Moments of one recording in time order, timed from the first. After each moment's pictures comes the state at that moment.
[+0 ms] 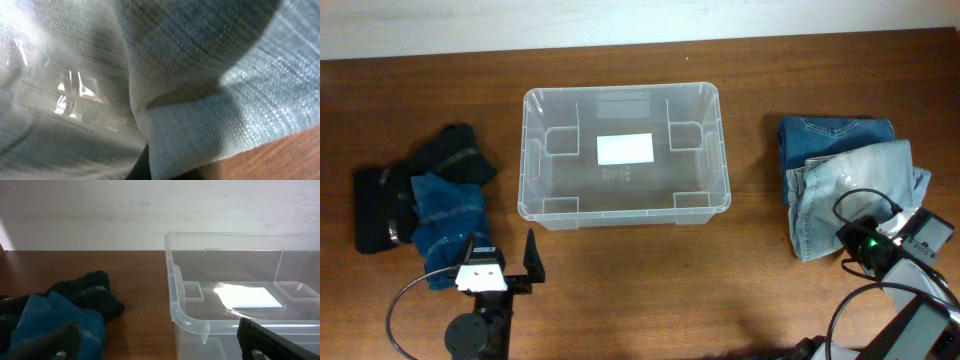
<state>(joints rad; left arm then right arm) 0.06 0.01 0.01 -0.07 0.07 -0.01 -0.75 1.42 0.51 -0.14 -0.41 0.34</state>
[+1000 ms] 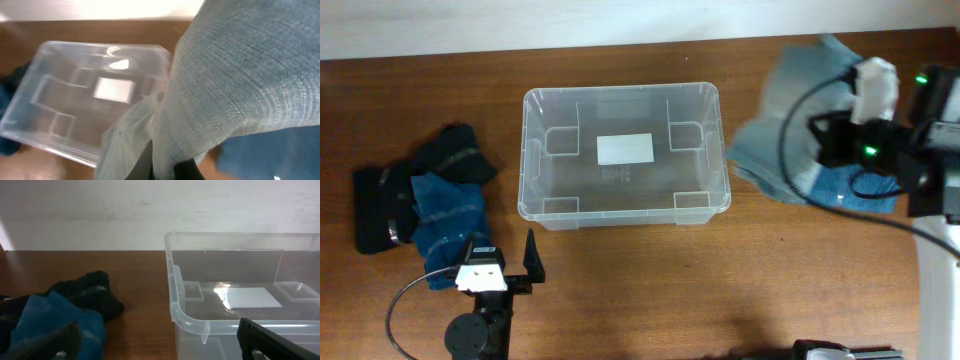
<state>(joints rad) 0.06 0.01 0.01 -0.07 0.07 -0.01 -0.14 1.30 1.58 -1.05 -0.46 -0.13</state>
